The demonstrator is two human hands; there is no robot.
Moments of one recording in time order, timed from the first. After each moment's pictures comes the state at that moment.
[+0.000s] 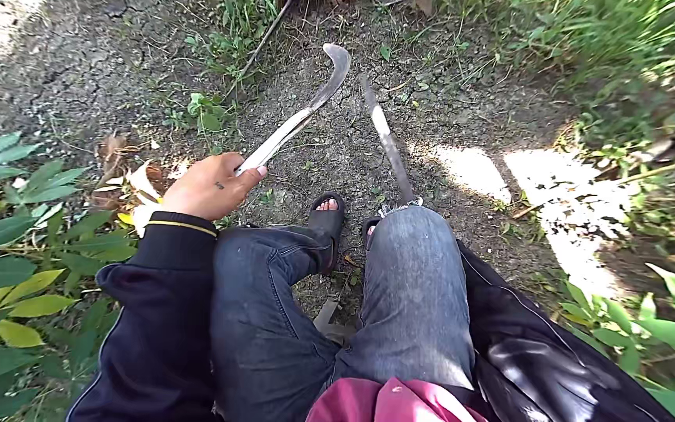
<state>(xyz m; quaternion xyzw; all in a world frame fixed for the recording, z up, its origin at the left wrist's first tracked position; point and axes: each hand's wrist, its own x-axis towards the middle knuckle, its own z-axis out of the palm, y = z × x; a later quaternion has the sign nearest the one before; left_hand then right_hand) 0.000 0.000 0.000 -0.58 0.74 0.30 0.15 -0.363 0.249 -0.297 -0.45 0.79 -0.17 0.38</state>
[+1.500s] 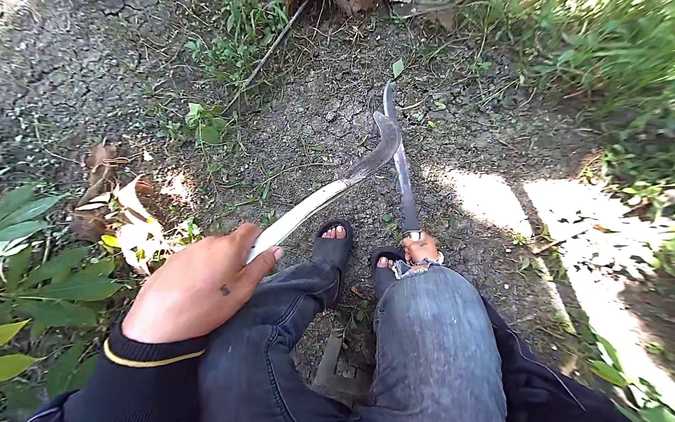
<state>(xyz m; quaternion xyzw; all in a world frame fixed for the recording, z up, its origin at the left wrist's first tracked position) 0.015 0.015 -0.002 -0.52 0.80 0.25 0.18 -0.322 0.186 -0.319 -0.11 0.81 -0.23 0.54</state>
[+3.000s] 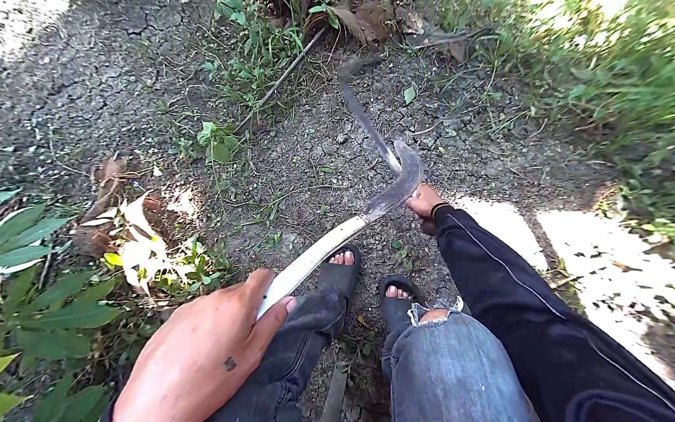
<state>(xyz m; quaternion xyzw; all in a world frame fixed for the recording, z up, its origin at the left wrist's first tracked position) 0.019 0.020 0.000 -0.51 0.81 0.23 0.15 -0.395 -0.010 -0.344 -0.35 0.80 -0.02 0.49</state>
